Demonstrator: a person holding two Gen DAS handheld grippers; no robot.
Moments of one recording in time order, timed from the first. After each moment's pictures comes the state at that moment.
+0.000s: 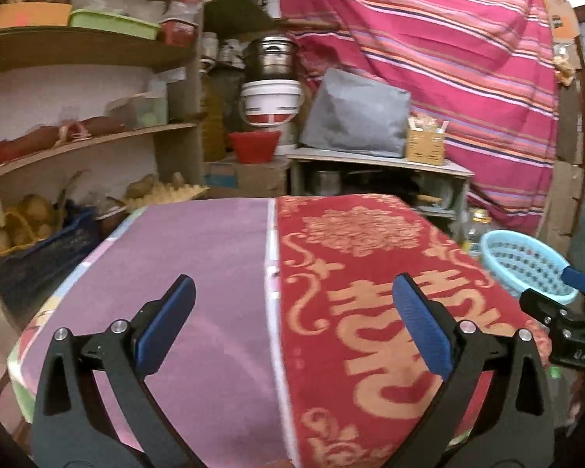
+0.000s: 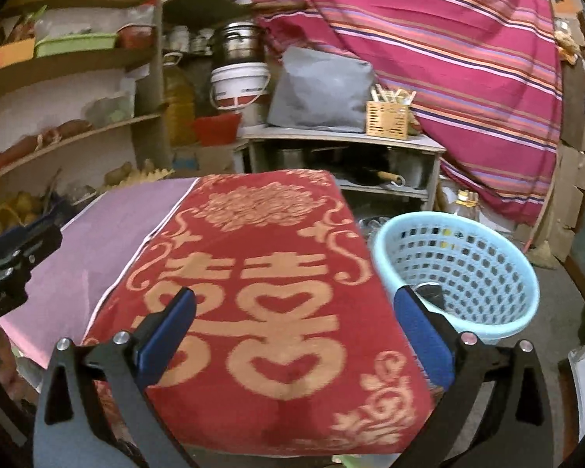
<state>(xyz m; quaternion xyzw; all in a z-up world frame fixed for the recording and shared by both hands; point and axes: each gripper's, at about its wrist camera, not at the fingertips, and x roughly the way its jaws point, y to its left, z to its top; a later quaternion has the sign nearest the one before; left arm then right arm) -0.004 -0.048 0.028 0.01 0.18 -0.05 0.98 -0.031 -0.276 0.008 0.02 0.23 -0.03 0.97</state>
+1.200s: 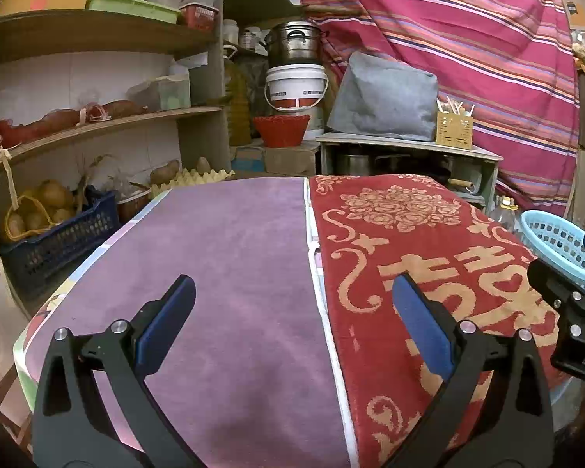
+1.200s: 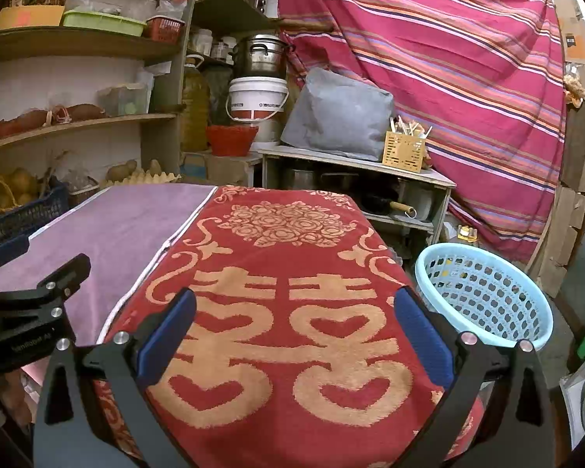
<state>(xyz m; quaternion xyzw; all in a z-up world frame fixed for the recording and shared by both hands) 0.015 -0.027 -0.006 0.02 0.20 -0.02 0.98 -0.020 -0.215 -0.001 -0.03 0.20 -0.05 0.98</state>
